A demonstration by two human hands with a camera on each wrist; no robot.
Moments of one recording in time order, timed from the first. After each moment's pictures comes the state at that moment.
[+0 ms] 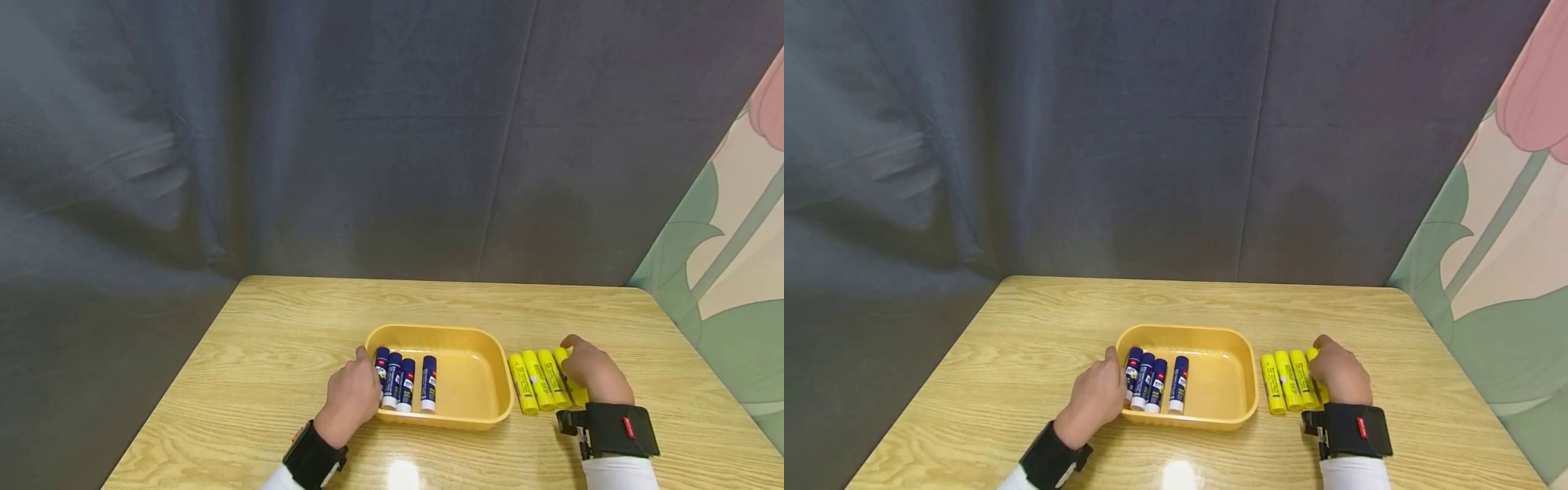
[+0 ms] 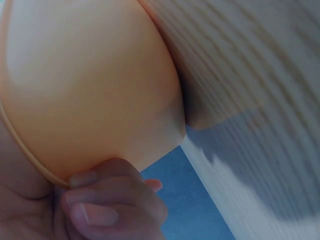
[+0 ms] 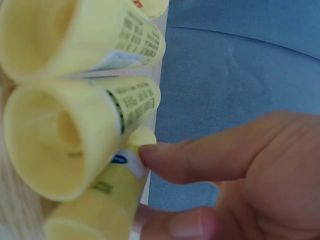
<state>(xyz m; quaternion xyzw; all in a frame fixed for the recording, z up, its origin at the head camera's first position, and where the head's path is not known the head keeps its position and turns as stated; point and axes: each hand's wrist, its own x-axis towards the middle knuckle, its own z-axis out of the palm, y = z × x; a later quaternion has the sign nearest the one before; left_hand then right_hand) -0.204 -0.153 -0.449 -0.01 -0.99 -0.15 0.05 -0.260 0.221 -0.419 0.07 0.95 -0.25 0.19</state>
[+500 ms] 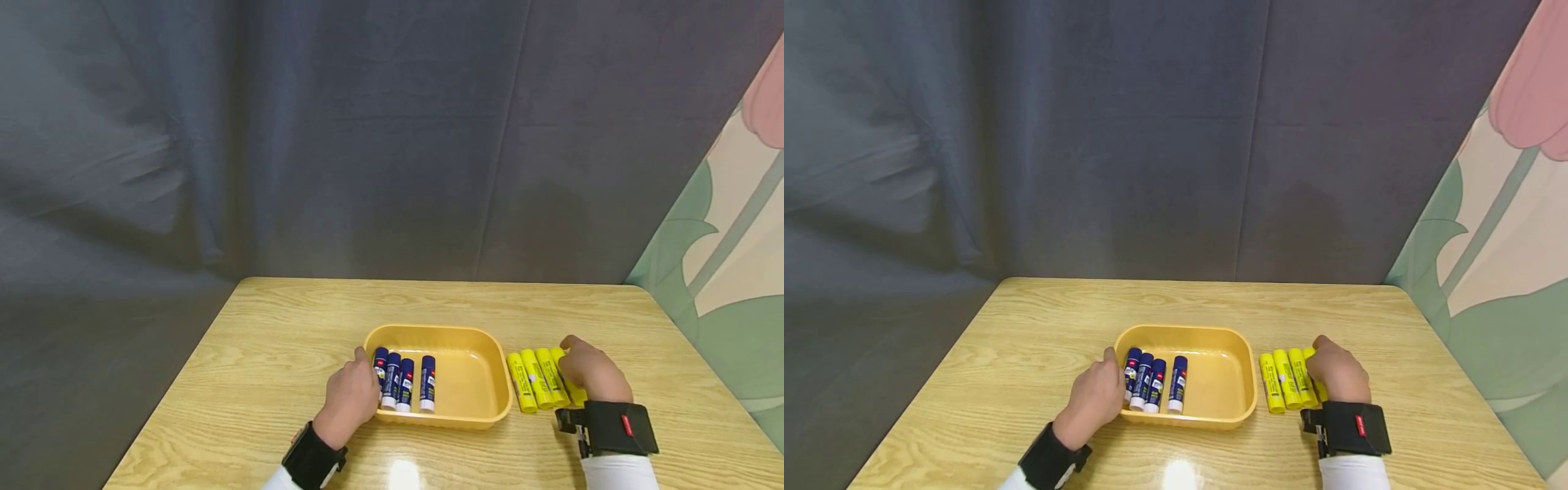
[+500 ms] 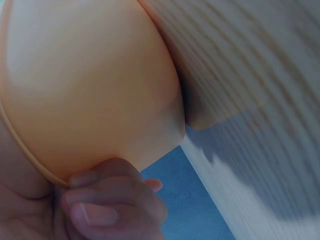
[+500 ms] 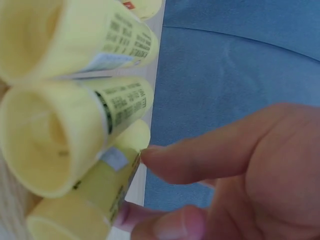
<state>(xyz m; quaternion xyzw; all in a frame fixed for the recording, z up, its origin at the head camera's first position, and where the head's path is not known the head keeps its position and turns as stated) -0.203 -0.154 -0.449 -0.02 -0.98 -0.16 0.07 -0.259 0.218 -0.417 0.09 0.94 -0.24 0.20</state>
